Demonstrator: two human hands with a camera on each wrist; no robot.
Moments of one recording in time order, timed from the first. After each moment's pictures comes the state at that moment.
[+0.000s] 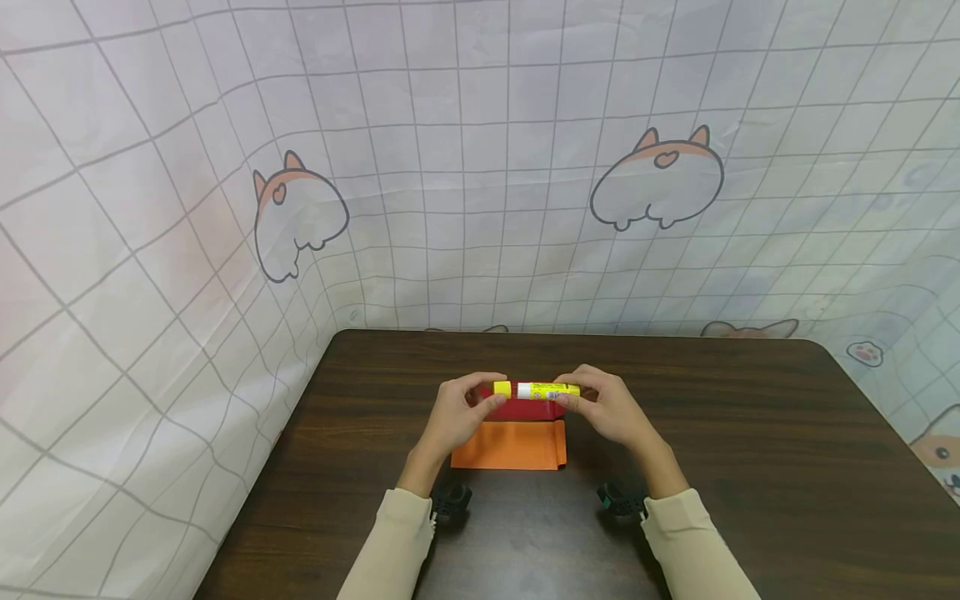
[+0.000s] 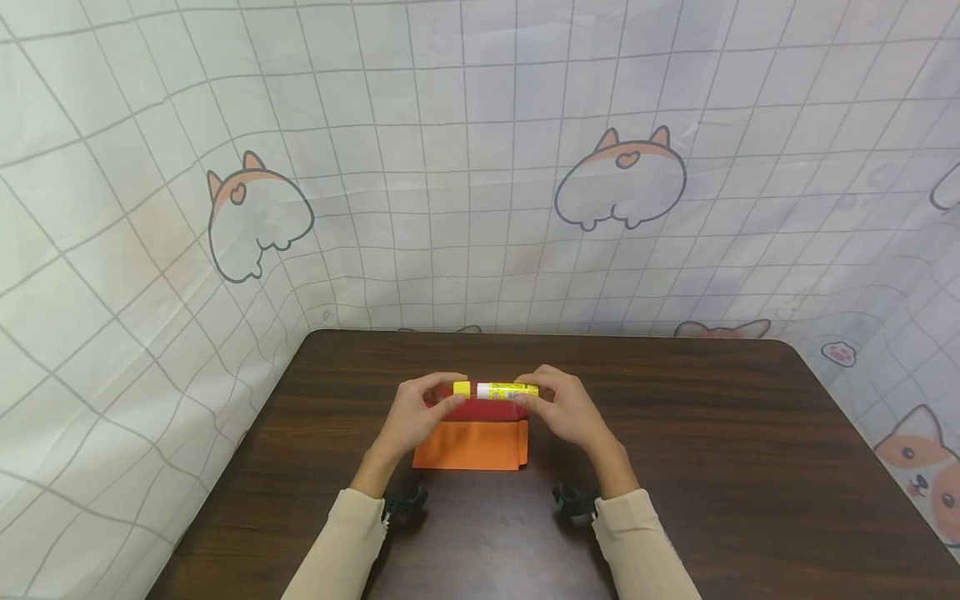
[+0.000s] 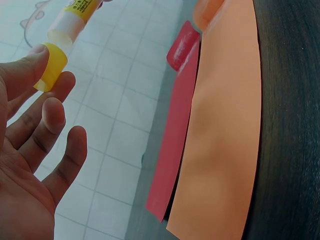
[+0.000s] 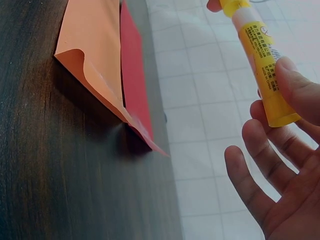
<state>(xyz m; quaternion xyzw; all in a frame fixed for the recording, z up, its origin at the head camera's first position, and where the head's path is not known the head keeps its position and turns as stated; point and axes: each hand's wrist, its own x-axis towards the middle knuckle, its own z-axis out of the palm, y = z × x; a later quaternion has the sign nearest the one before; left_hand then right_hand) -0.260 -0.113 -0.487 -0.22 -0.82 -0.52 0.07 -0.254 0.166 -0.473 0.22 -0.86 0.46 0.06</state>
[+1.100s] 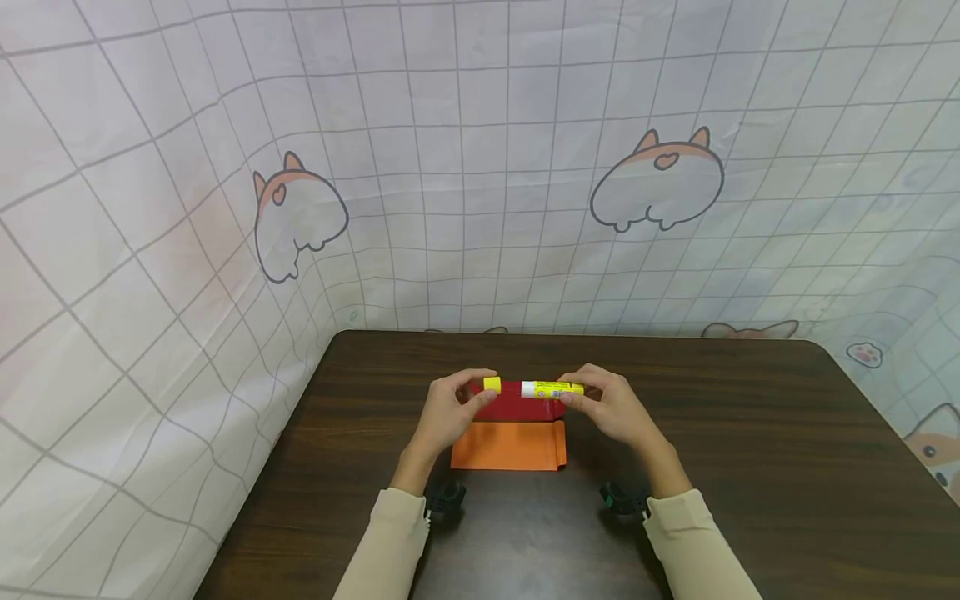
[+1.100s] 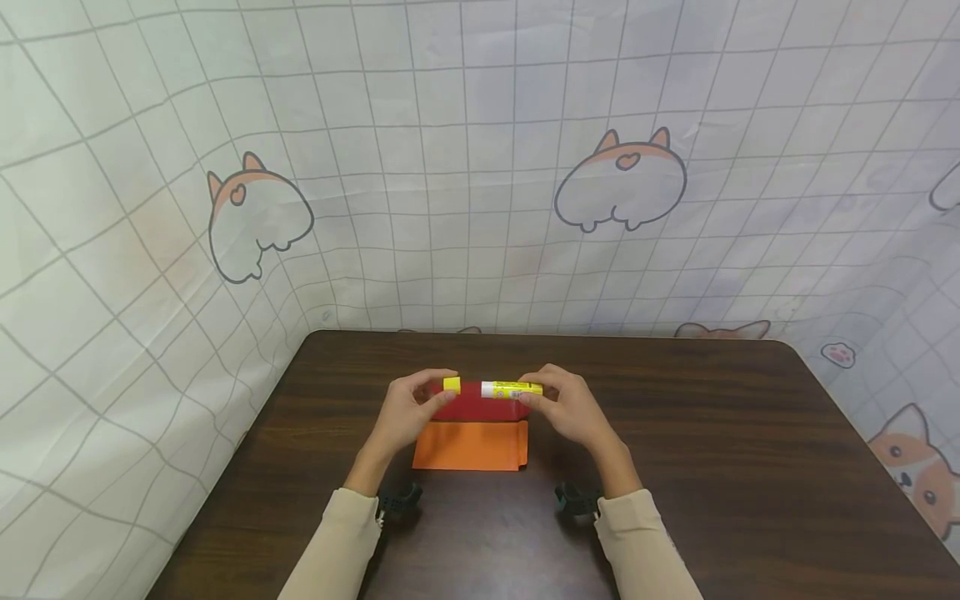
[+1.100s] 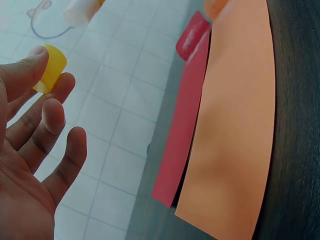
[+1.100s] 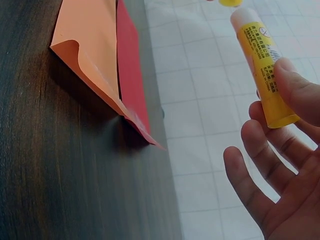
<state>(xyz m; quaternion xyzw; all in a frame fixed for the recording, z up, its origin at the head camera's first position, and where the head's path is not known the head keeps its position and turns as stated) -0.263 -0.124 -0.485 -0.19 -0.82 -0.53 0.08 -0.256 0.172 -0.472 0.23 -0.86 0.46 0.07</state>
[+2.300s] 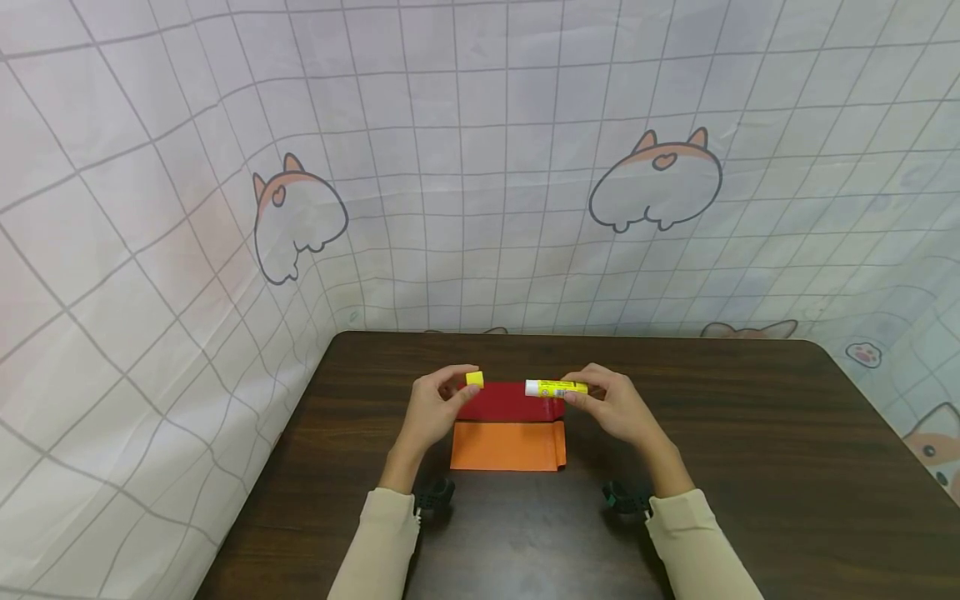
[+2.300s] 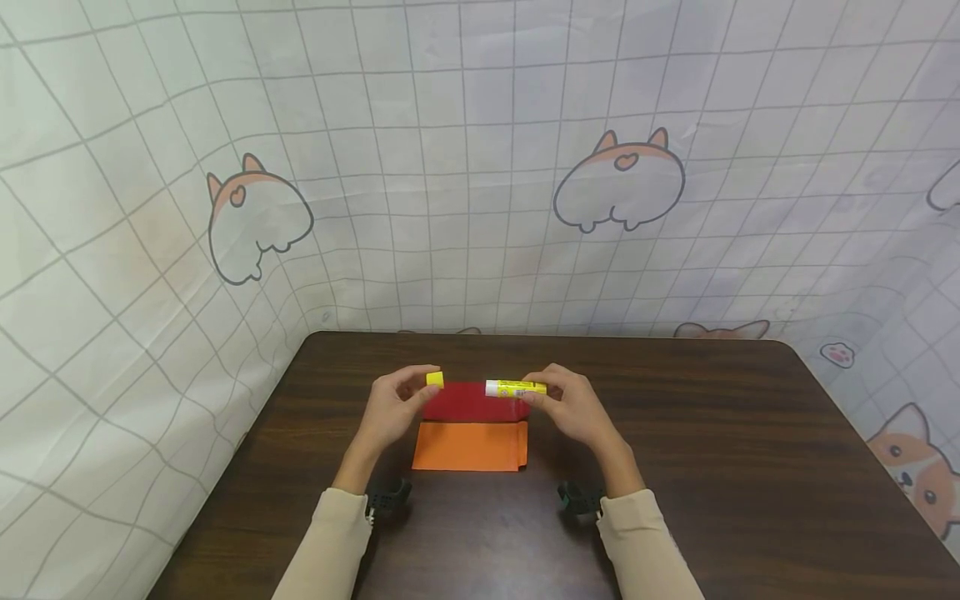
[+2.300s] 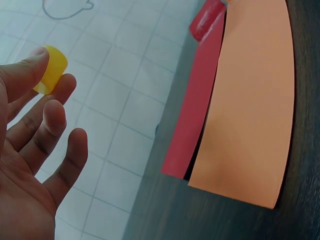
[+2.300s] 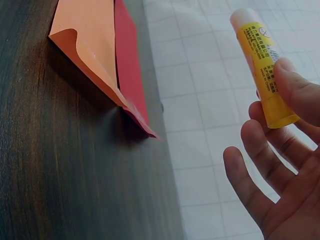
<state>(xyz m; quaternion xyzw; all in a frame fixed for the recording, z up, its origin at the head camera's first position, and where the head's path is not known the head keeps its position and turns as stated) -0.267 -0.142 -0.484 -0.17 -0.81 -0.55 0.10 -0.256 0.177 -0.475 0.22 -0.86 0.45 0.08</state>
